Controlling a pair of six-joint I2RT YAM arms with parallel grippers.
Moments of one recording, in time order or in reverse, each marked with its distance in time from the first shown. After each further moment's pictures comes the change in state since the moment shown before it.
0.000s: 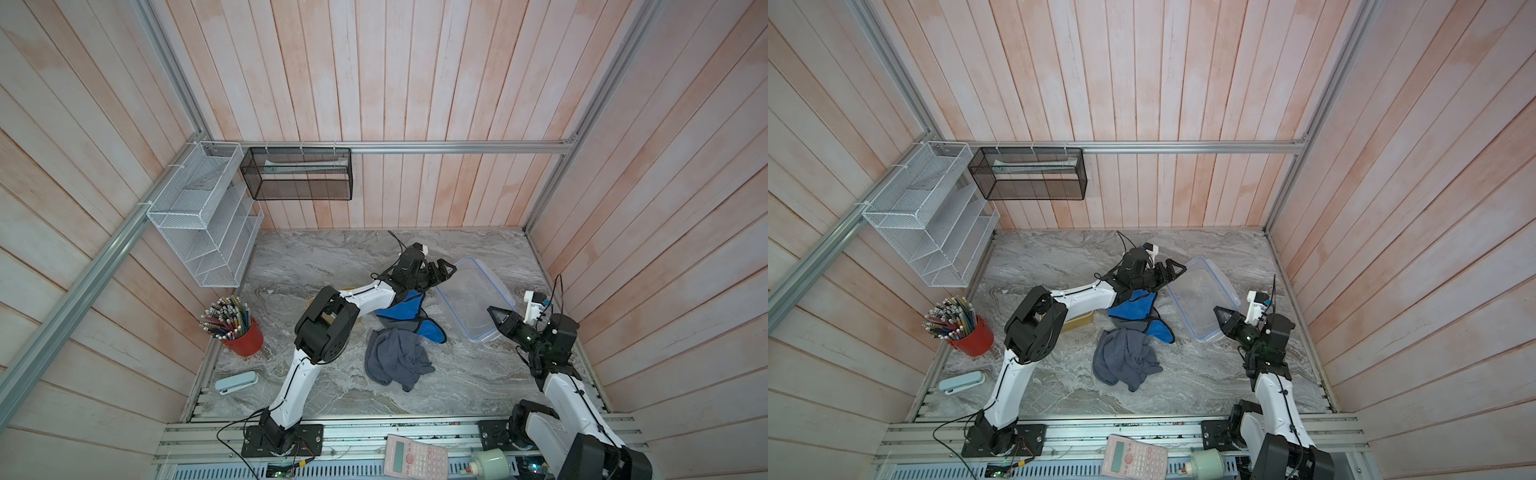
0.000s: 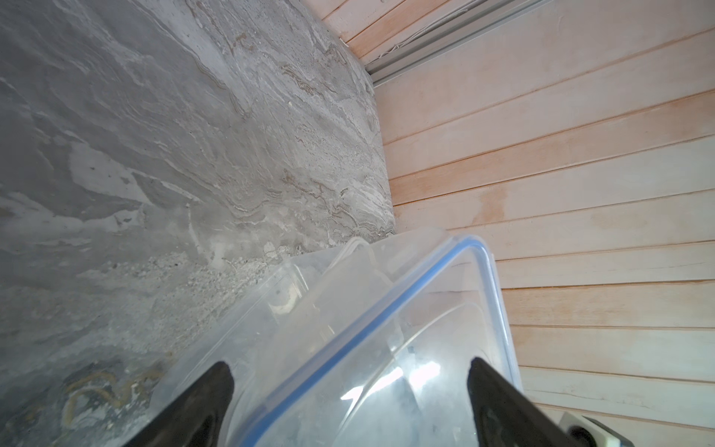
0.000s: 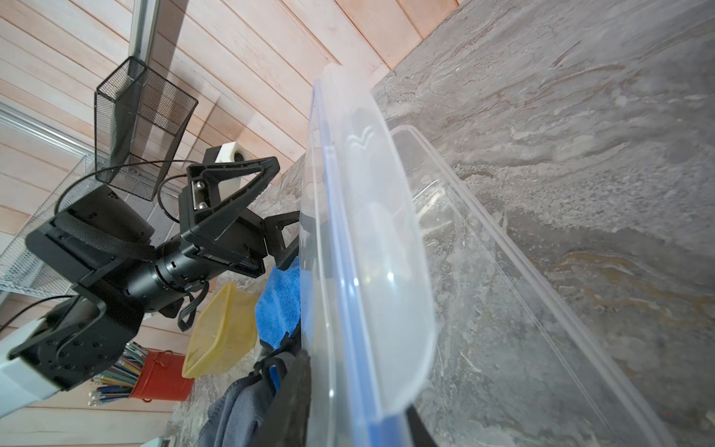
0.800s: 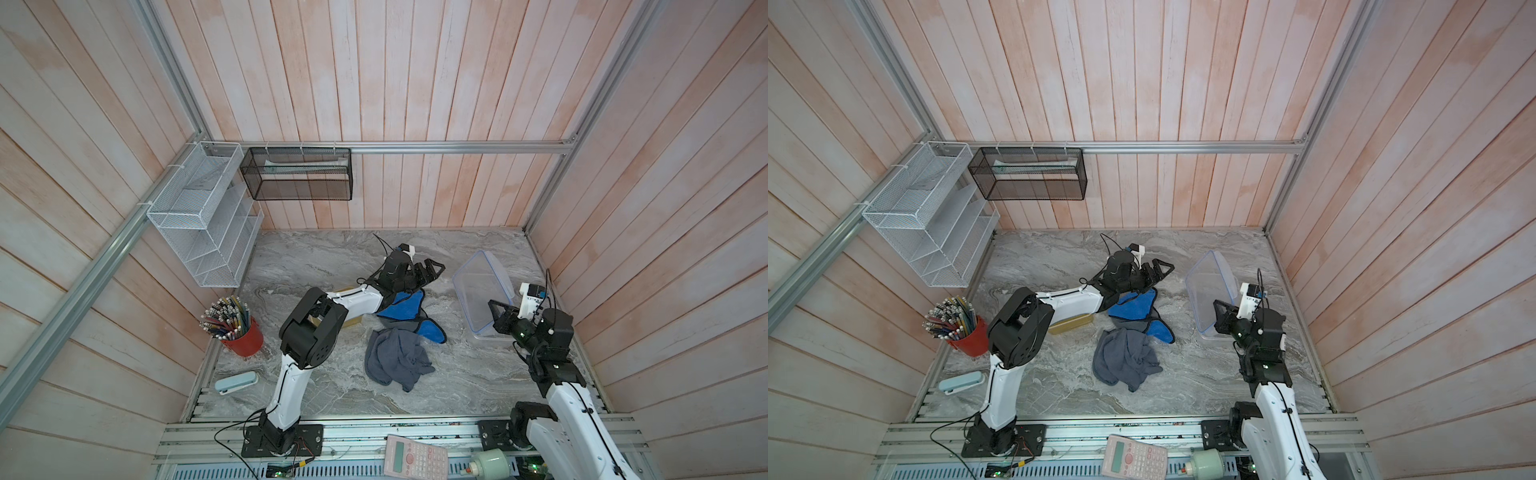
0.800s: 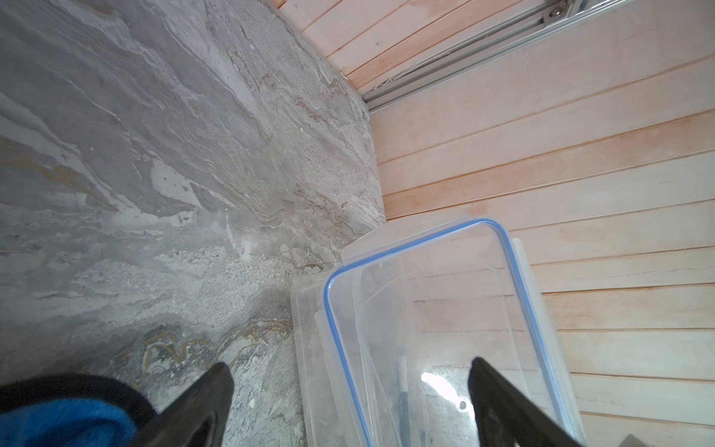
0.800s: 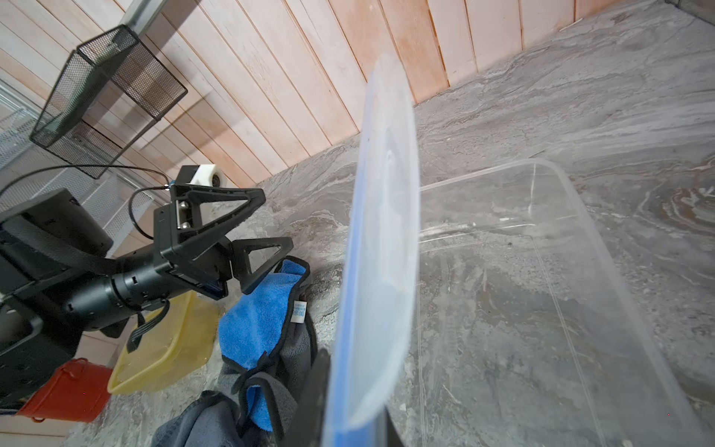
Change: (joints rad) left arm 0.045 -0.134 -0.219 0.138 -0.009 -0.025; right arm 0.236 -0.175 0.113 -0.223 0.363 -0.156
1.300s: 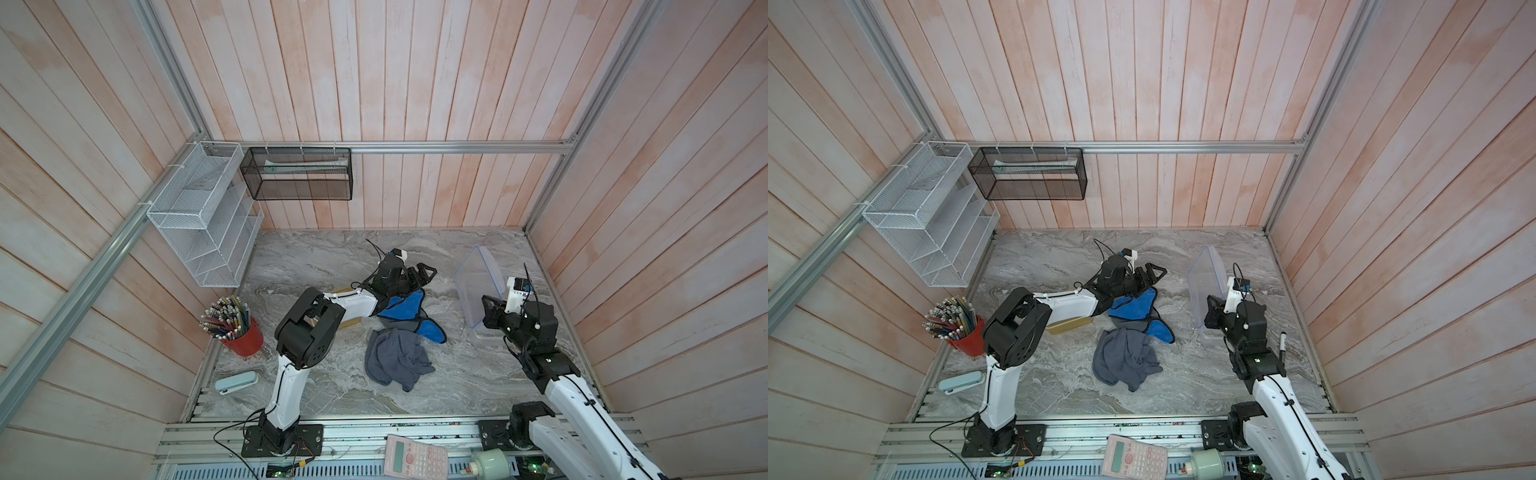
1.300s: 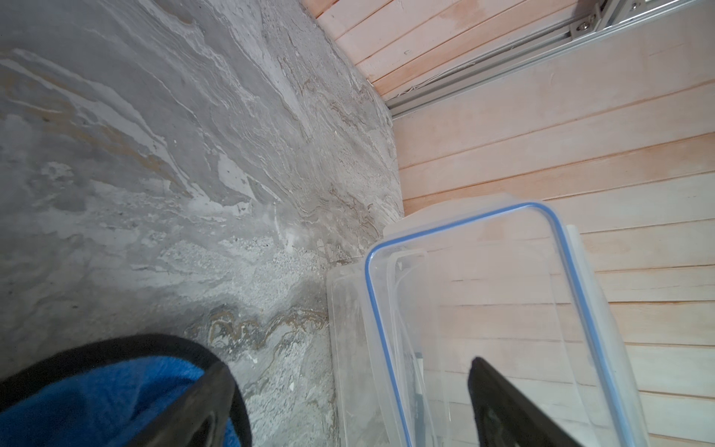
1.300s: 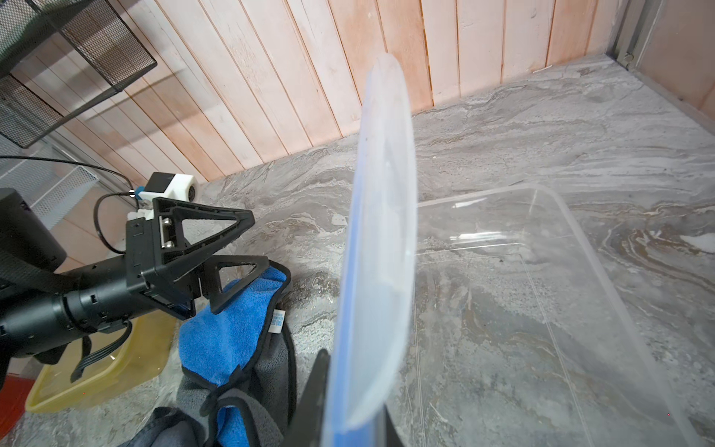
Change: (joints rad) left arm 0.022 -0.028 -0.094 0.031 -0.017 -0.003; right arm 0.237 0.072 0.080 -0.018 0.317 -0.061
